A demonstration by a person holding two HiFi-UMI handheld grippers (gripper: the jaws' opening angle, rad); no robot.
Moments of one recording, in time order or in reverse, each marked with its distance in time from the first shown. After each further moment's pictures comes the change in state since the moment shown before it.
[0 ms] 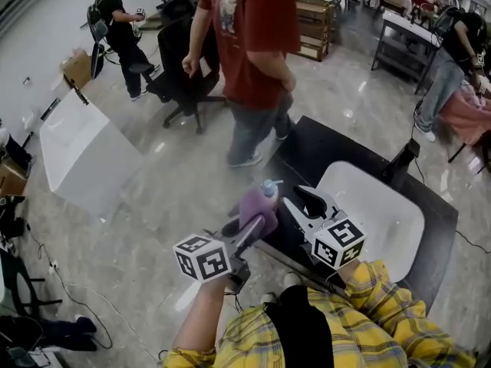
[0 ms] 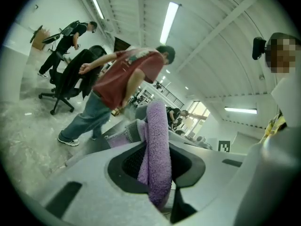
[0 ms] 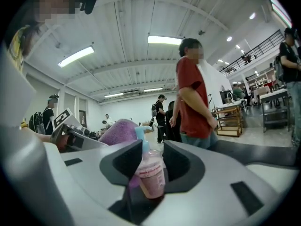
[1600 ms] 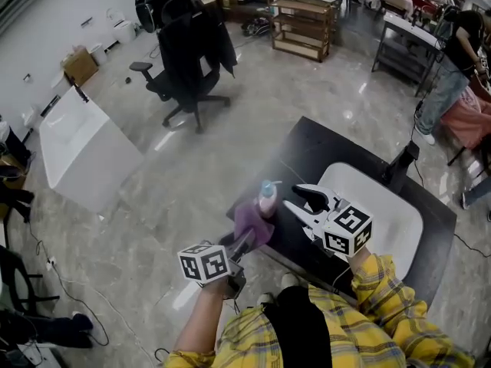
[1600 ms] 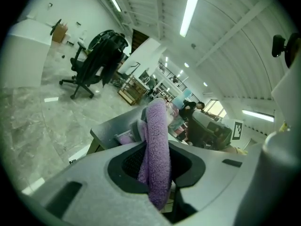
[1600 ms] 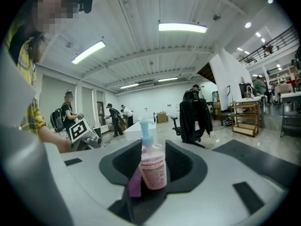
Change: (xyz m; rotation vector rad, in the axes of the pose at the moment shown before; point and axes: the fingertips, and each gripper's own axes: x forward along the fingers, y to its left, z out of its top) left arm -0.012 0.053 -0.063 -0.145 0.092 0.165; right arm 0.000 0.001 -0.007 -0.069 0.139 0.203
